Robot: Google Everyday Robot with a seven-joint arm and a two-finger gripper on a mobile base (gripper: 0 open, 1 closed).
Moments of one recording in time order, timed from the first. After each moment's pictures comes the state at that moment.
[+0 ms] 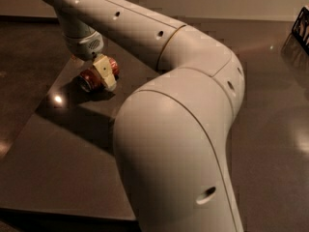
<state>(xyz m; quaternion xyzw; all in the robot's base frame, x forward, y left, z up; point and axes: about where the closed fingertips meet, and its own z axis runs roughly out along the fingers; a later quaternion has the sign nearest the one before) 0.643 0.169 0.851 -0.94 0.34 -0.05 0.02</state>
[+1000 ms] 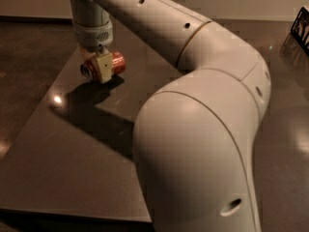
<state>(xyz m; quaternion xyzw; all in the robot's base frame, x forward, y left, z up) 0.630 0.155 0.879 -0.92 0.39 0.00 0.07</state>
